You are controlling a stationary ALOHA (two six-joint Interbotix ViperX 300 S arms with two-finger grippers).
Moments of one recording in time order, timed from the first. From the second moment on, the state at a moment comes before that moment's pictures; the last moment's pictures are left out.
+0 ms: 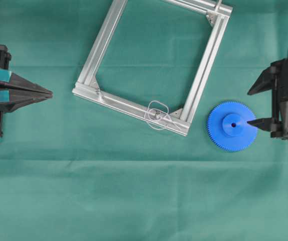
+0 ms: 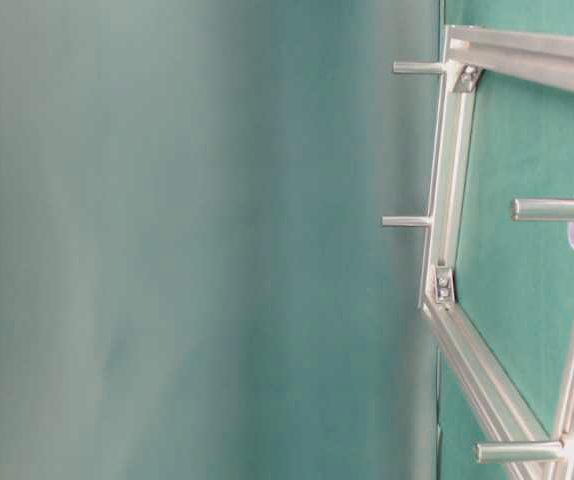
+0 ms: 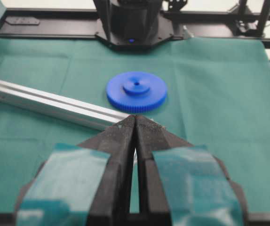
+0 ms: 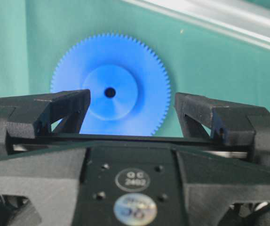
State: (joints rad) left arm 0.00 -0.96 1.16 -0.02 -0.11 0.01; right arm -0.05 -0.64 1.00 0.00 0.67 0.20
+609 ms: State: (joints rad) left arm 0.00 -0.96 1.16 -0.02 -0.11 0.01; right arm -0.01 -0.47 1.02 0.00 0.56 0.20
